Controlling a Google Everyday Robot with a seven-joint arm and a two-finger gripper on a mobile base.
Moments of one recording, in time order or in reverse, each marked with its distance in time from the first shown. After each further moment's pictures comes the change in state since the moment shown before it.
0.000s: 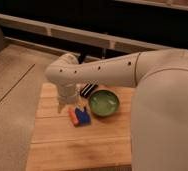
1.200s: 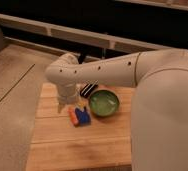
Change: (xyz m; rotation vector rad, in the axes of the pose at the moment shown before) arm 0.000 0.000 0.000 0.000 0.000 0.000
